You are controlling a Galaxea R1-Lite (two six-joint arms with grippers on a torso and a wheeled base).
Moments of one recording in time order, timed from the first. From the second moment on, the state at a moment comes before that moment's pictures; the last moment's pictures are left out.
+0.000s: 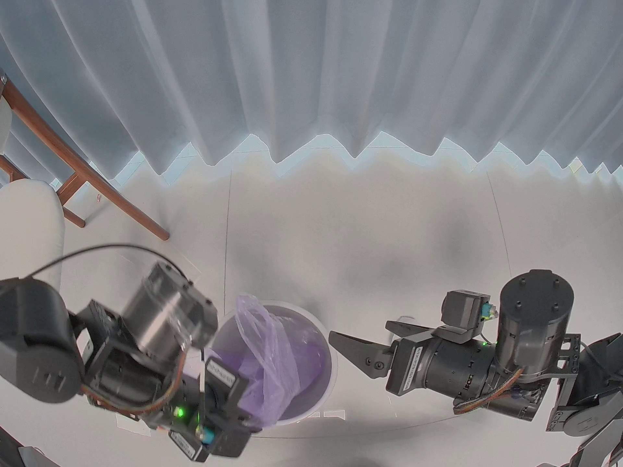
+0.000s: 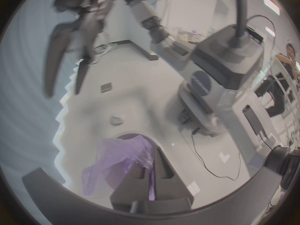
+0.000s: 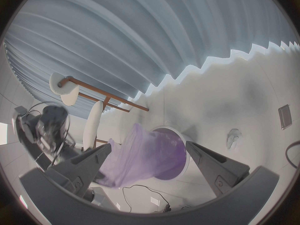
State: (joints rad) left arm -0.76 1.57 -0.82 0.28 -0.21 1.35; right arm 0.95 1.64 -0.54 -0.77 -0.16 0.57
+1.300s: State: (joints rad) left arm -0.91 1.39 -0.50 0.19 0.01 1.21; right arm 0.99 1.83 -0.50 -0.78 -0.16 0.55
